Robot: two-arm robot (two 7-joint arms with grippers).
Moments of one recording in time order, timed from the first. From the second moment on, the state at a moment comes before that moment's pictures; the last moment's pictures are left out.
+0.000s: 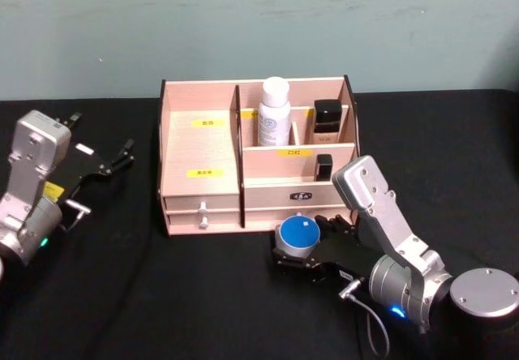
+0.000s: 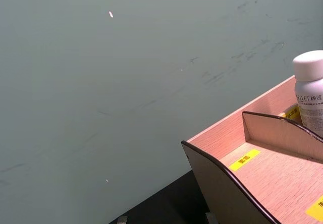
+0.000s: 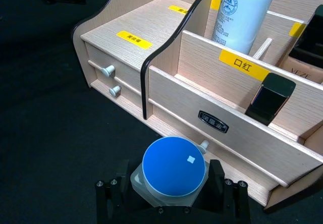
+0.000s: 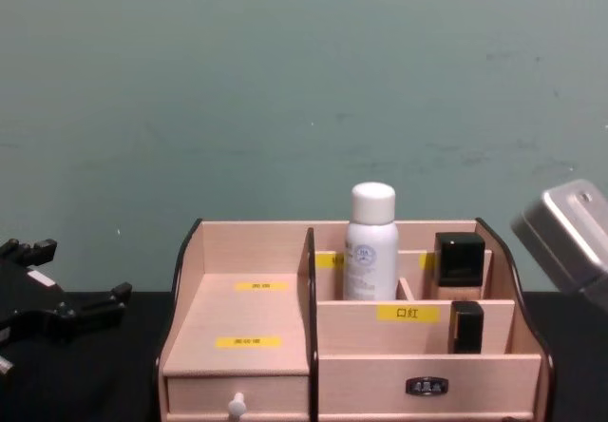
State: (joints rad) left arm -0.20 0.60 0.45 -1.41 -0.25 -0.12 0.03; right arm -0.03 0.31 -0.37 -1.76 0.09 0.48 0.31
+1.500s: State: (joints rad) left arm -0.20 0.60 0.45 -1.41 -0.25 -0.12 0.03; right arm -0.03 0.31 -0.37 -1.76 0.09 0.48 0.31
